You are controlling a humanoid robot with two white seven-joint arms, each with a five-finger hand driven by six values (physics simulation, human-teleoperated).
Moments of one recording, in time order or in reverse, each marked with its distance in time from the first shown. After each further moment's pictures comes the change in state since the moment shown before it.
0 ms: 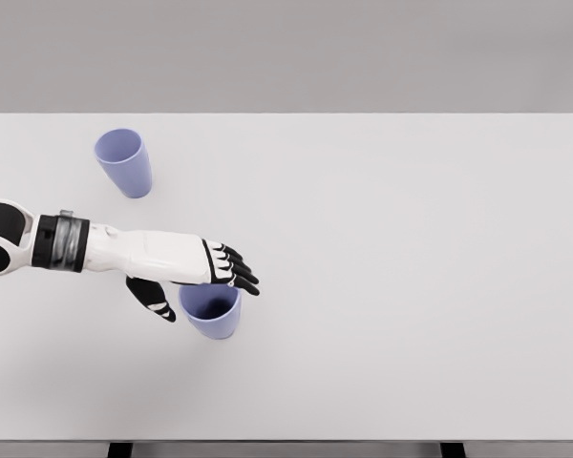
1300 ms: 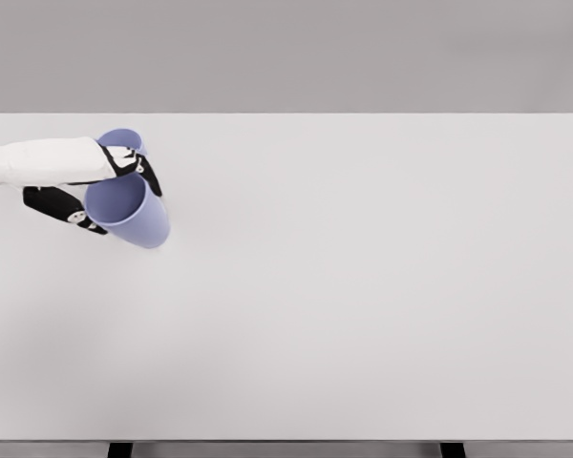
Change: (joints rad) left arm -0.095 0.206 0.126 0.088 0.213 0.001 -0.002; right arm -0.002 0.000 0.000 0.000 0.000 0.000 0.000
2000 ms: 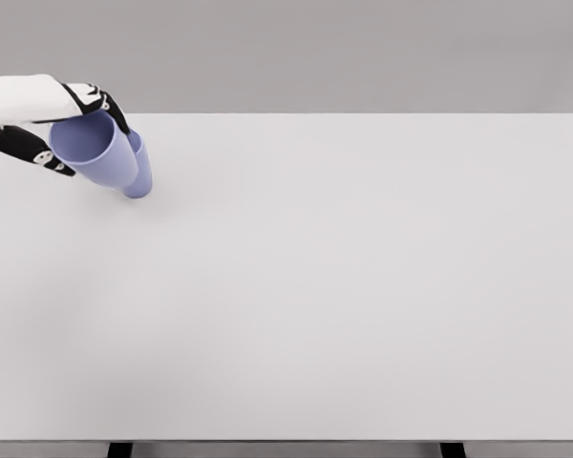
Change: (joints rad) left arm -0.220 -0.009 -0.099 0.143 -0.019 0.000 -0.014; right arm 0.002 0.000 0.000 0.000 0.000 0.000 0.000
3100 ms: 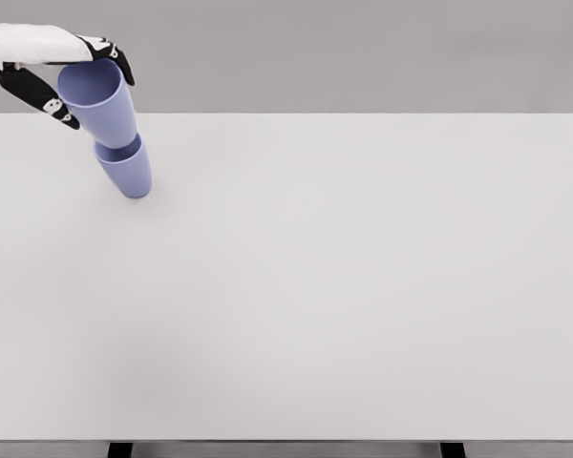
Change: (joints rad) left arm -0.315 -0.178 -0.337 0.321 0.109 0.000 -0.025; right arm 0.000 0.000 0.000 0.000 0.000 0.000 0.000
